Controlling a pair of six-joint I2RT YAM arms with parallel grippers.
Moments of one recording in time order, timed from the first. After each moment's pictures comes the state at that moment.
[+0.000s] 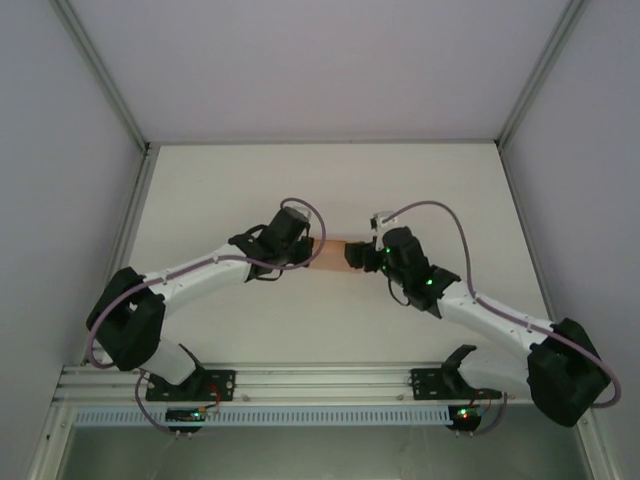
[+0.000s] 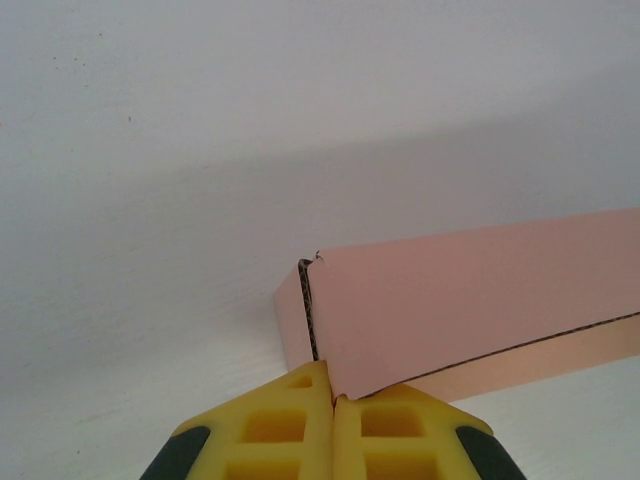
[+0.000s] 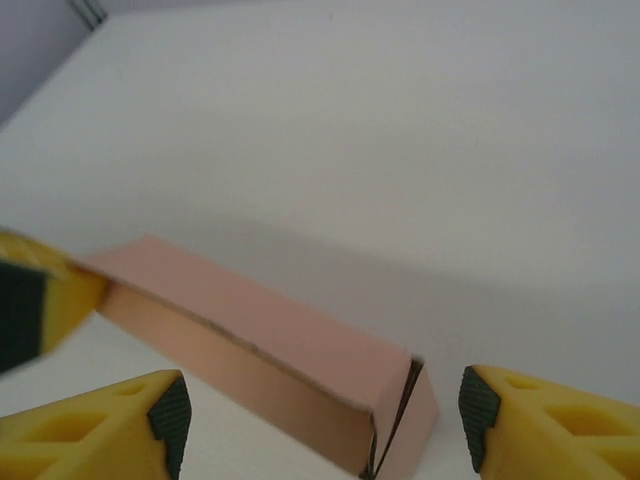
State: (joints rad) left arm -0.79 1.51 0.99 -0.35 -0.15 -0.49; right arm 0.65 1.13 0.61 0.04 0.11 0.37
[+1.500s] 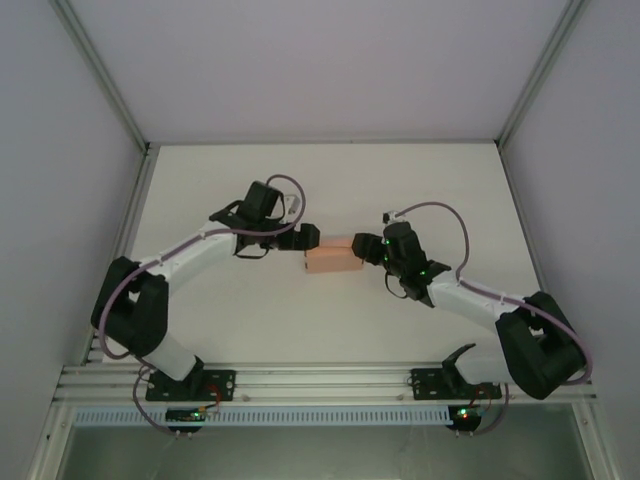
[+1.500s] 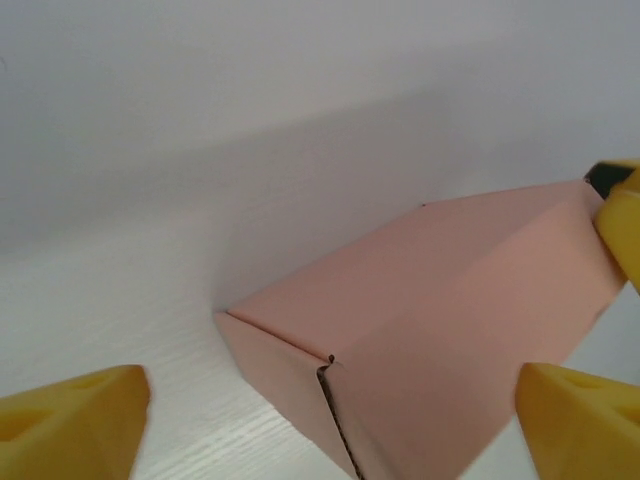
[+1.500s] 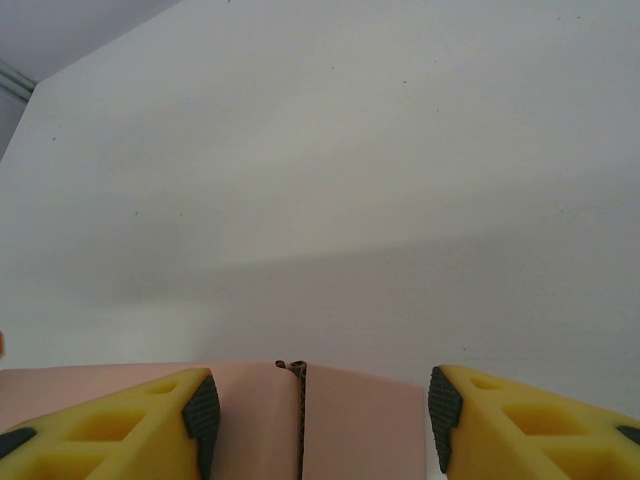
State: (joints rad) left arm -0.54 1.57 1.08 -0.42 0.37 -0.45; right arm 0.56 1.31 0.57 0.17 0.07 0.64
